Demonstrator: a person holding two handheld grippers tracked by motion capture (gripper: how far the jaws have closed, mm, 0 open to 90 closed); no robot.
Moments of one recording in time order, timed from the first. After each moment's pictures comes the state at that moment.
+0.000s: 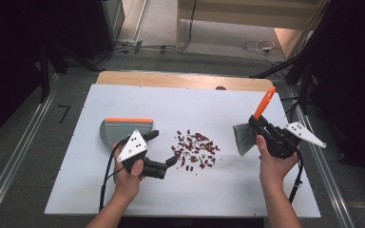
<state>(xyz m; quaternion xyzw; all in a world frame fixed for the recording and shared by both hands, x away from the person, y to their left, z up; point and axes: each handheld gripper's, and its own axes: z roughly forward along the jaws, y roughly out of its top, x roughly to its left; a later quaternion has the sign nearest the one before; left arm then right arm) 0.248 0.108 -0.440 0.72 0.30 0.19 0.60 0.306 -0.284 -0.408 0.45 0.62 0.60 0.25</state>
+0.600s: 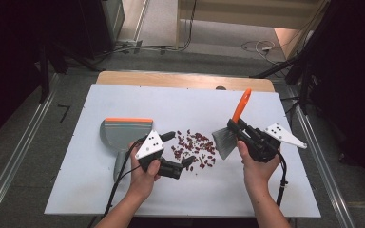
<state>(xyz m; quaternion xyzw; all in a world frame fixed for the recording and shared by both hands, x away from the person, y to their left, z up) 0.255 0.071 -0.443 0.72 0.29 0.16 0.61 0.291 -0.236 -0.405 0.40 0.64 0.62 0.20</state>
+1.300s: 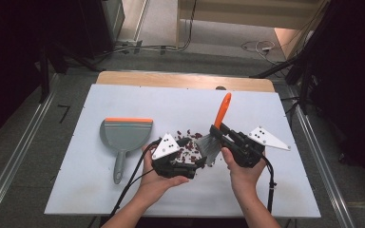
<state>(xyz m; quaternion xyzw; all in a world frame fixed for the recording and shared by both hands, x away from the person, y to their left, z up) 0.251 0.039 -0.441 0.73 0.33 0.13 0.59 0.276 -0.199 -0.405 0.36 0.66 0.64 0.16</state>
